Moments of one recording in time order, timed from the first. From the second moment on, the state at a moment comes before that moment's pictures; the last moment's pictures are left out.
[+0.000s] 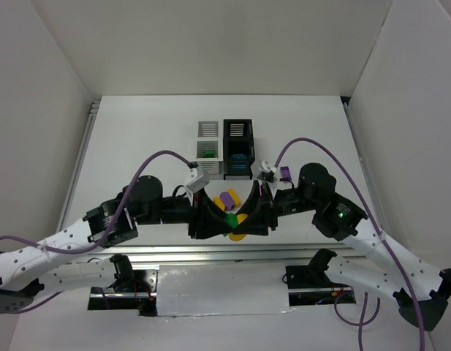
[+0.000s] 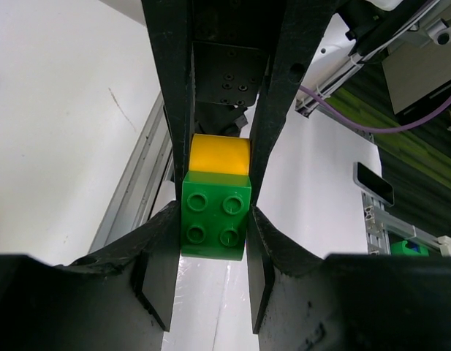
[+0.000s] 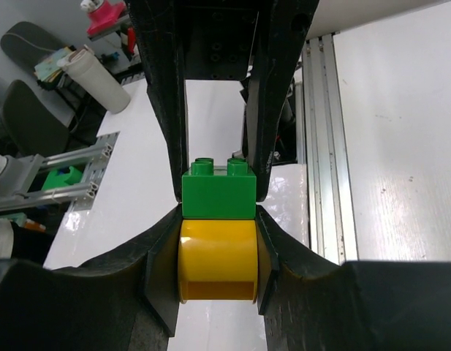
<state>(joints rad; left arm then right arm) -1.08 0.89 0.99 -0.25 0.34 -0.44 0.80 0.79 0.88 -0.20 -0.90 0.29</state>
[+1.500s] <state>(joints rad) -0.61 1.59 0.99 0.30 -0.43 -0.39 0.72 0.52 0.79 -0.36 -0.43 0.48</state>
